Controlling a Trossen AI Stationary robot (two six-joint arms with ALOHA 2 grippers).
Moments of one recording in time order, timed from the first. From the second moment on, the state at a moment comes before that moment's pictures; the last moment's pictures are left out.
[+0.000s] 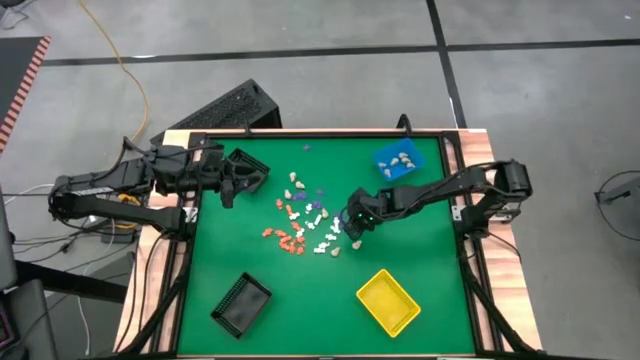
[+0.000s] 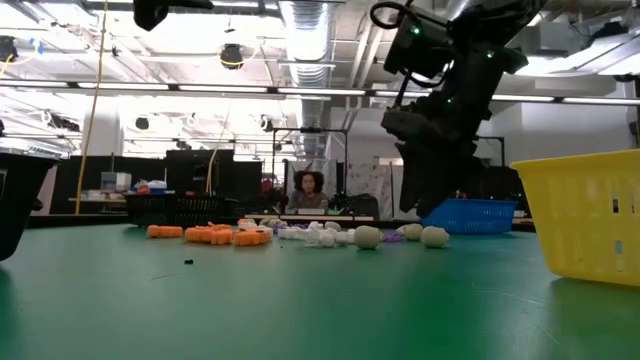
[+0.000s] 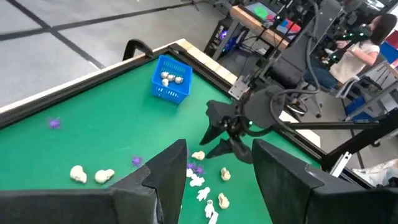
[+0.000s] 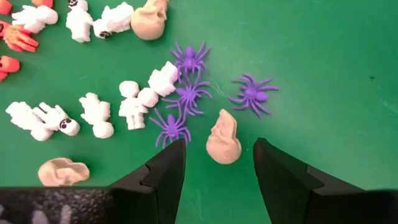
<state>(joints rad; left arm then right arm) 0.07 0.78 1.00 -0.46 -0.22 -0.55 -0.01 1.58 0.91 -0.40 0.17 0.77</state>
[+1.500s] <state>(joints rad) 0.07 0.78 1.00 -0.51 -0.22 -0.56 -0.18 1.68 1.25 -0.84 0.20 0.53</state>
